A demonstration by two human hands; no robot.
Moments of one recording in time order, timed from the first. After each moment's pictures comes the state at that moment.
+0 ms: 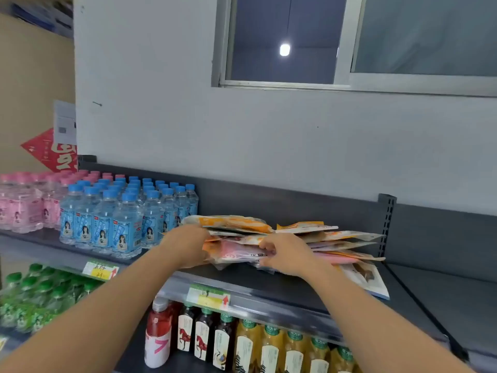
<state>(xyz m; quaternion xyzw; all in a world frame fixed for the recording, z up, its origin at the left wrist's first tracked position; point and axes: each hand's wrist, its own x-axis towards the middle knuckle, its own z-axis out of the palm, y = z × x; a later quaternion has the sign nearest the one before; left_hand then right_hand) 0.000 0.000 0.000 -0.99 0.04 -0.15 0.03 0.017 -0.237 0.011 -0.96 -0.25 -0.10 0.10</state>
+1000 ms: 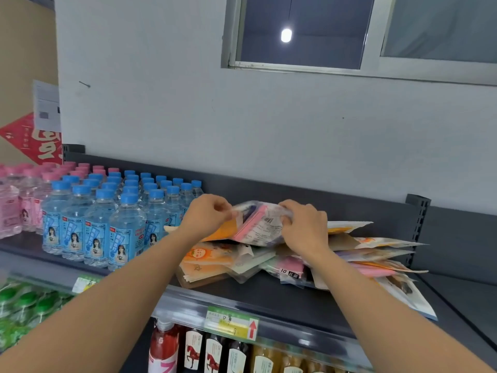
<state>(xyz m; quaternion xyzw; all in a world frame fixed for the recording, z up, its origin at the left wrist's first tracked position) 0.072 0.029 0.028 -0.87 0.06 -0.24 -0.43 0.076 -0.178 0.030 -0.92 -0.12 -0.33 0.16</state>
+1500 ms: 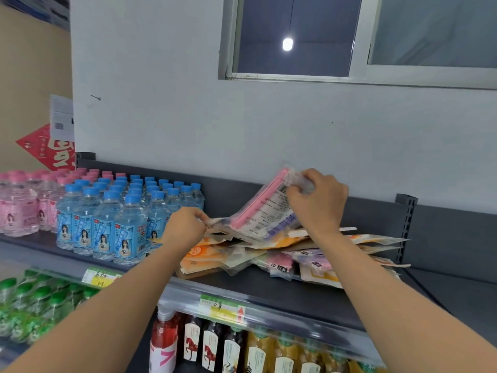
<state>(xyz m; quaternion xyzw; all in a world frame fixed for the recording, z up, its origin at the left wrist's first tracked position) 0.046 0.027 0.006 -0.88 -0.11 -0.27 -0.37 0.034 -0.207 0.073 -0.80 -0.10 -0.51 0.31</state>
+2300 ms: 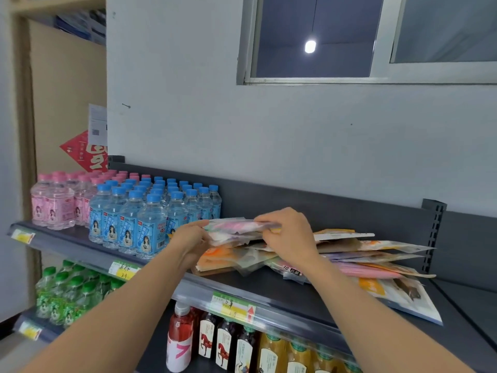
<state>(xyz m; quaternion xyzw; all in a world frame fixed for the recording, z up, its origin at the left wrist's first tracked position) 0.012 0.026 -0.001 -0.58 -0.15 -0.15 -0.79 0.041 -0.179 0.022 -0.86 -0.31 -0.30 0.27</state>
